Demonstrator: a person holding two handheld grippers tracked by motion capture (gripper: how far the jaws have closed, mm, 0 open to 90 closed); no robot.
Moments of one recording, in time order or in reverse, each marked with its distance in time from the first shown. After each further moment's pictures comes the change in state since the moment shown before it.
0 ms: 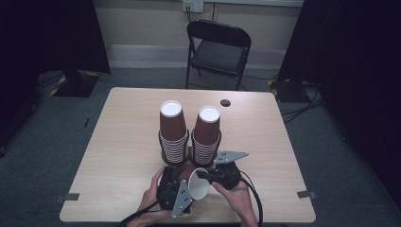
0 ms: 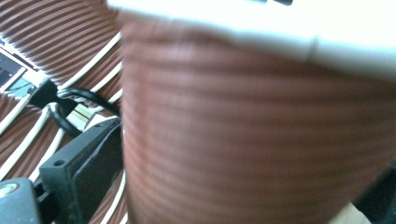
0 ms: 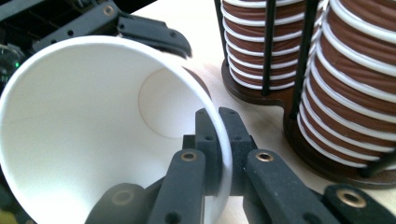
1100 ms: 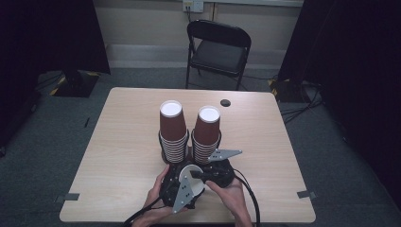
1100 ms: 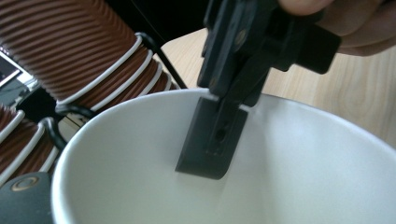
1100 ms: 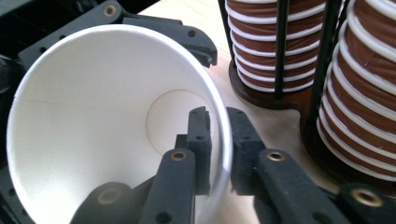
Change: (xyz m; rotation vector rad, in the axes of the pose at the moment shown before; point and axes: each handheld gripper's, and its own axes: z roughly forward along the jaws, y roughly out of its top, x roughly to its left) left arm 0.007 0.002 0.007 -0.072 -0.010 -0.083; right arm 0.000 0.004 0.018 0.009 0.028 0.058
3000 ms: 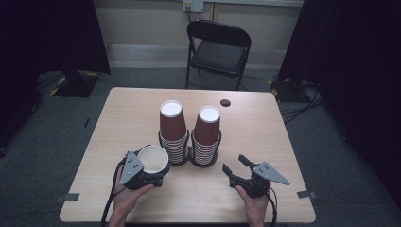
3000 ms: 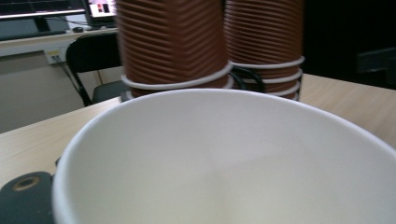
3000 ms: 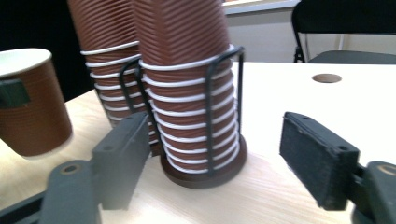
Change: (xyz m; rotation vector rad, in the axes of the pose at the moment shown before) left arm 0.083 -0.050 -0.057 -0.116 0.175 -0.501; right arm -0.019 -0.062 -0.073 -0.496 -0.421 0.060
